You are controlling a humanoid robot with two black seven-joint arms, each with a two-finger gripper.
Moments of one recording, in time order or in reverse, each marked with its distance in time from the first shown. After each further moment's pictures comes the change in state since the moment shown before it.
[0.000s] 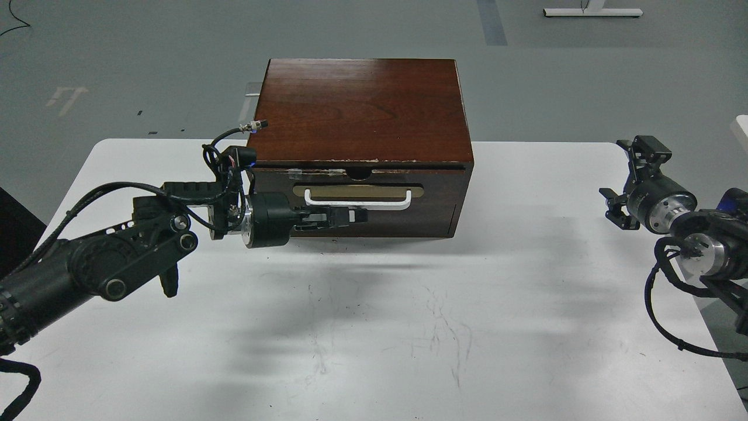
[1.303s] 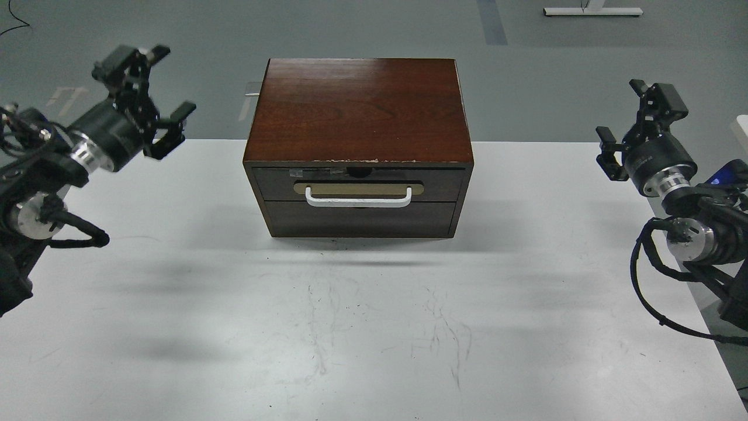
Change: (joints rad) left arm 0.120 0.174 -0.303 0.362 -1.175 0.004 0.358; right arm 0.004 0.023 0.093 0.113 -0.014 0.116 0.290
